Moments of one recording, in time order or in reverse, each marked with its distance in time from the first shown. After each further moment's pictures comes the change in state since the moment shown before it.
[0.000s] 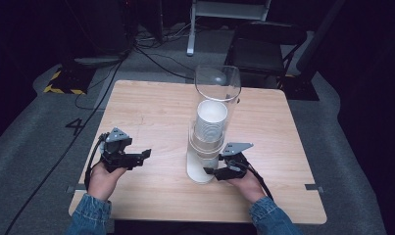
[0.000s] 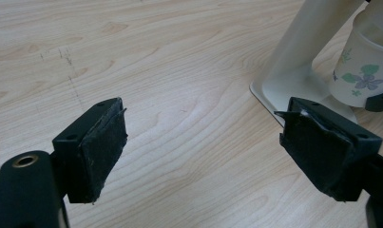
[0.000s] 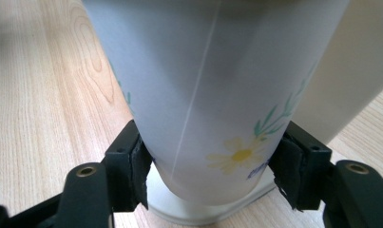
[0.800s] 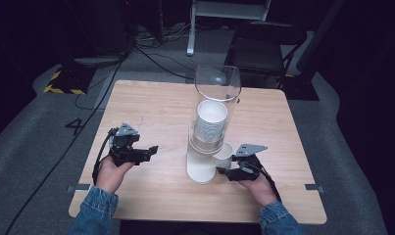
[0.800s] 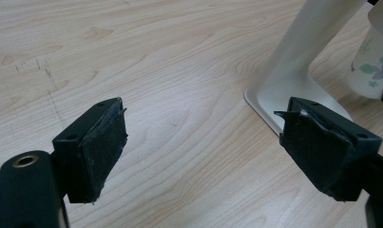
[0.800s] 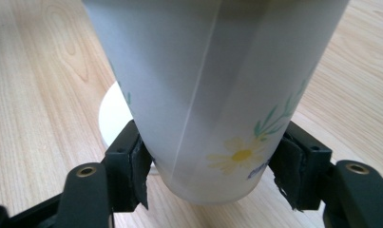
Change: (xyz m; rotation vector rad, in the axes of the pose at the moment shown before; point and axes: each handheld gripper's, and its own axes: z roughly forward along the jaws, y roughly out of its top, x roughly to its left) left arm -0.003 0.014 0.021 0.020 -0.033 0.023; right arm -0.012 -0.020 -0.033 0.007 -0.092 0.056
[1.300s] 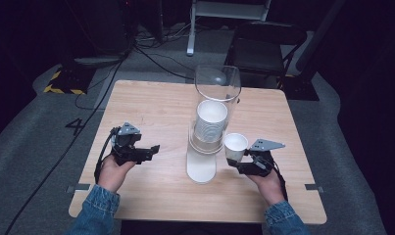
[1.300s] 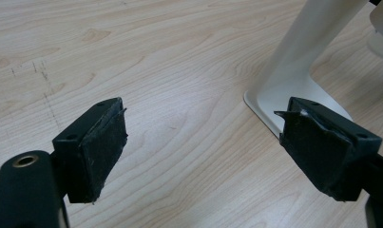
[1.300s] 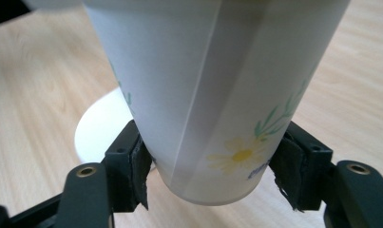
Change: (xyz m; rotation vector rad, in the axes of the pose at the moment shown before) left arm -0.001 0.001 0.004 0.003 0.007 0.001; right arm -0.018 0.000 -0.029 -0.117 -0.081 0.106
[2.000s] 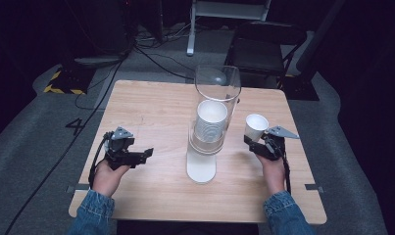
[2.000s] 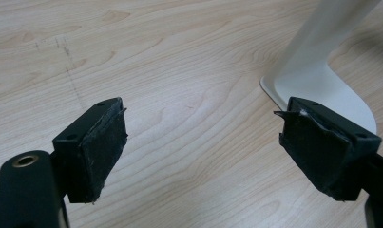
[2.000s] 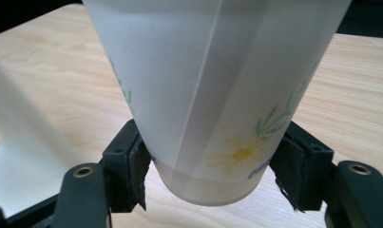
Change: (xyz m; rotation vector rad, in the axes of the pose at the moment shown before) left arm 0.009 -0.017 -0.010 0.007 0.039 -0.039; right arm -0.059 0.004 0.000 -0.115 -0.343 0.178
